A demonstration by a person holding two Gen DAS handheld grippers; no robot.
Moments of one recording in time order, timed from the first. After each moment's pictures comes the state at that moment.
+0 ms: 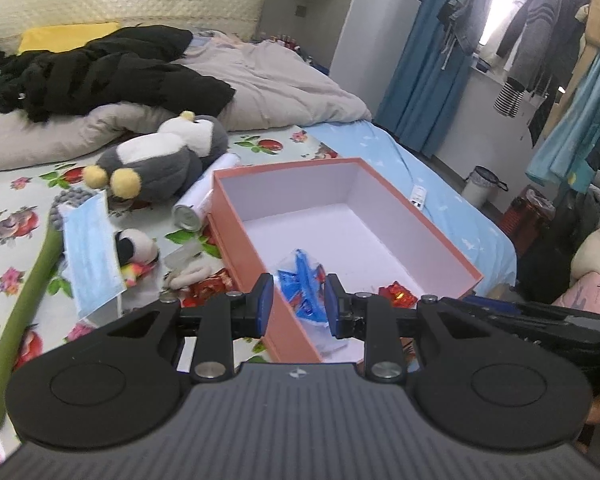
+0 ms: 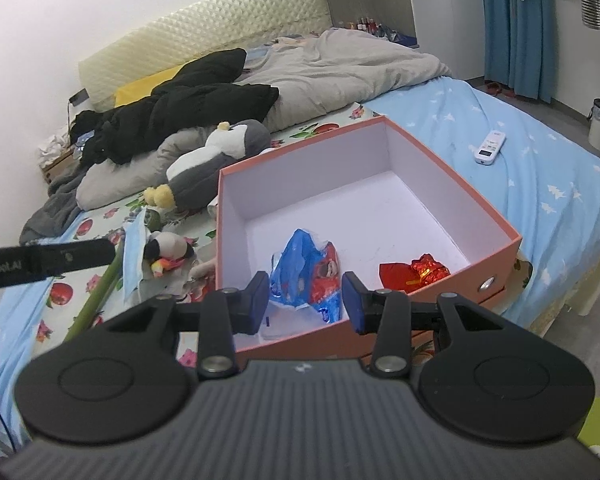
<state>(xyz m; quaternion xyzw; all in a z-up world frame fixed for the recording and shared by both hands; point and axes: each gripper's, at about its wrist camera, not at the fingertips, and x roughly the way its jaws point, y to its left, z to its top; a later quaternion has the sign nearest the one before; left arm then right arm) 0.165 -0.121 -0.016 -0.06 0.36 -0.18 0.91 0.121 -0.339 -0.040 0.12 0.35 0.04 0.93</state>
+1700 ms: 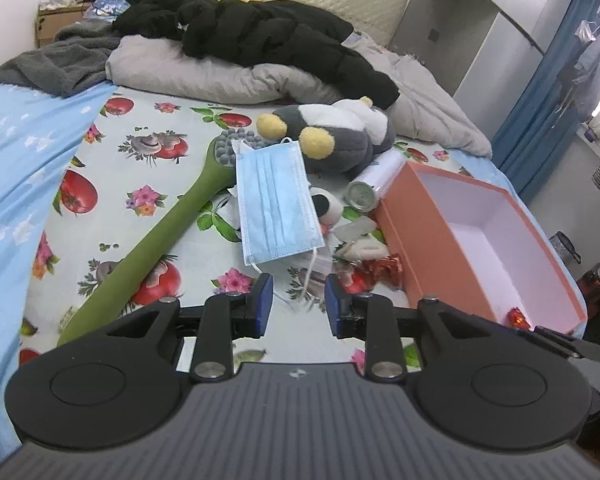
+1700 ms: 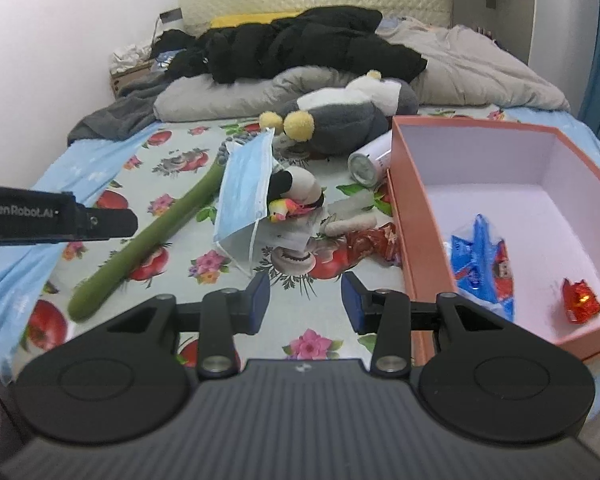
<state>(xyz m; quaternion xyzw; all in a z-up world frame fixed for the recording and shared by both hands) 0.165 0.055 -0.093 -0.15 0.38 -0.02 0.91 0.151 -0.156 -0.093 0.00 0.36 0.15 0.92</state>
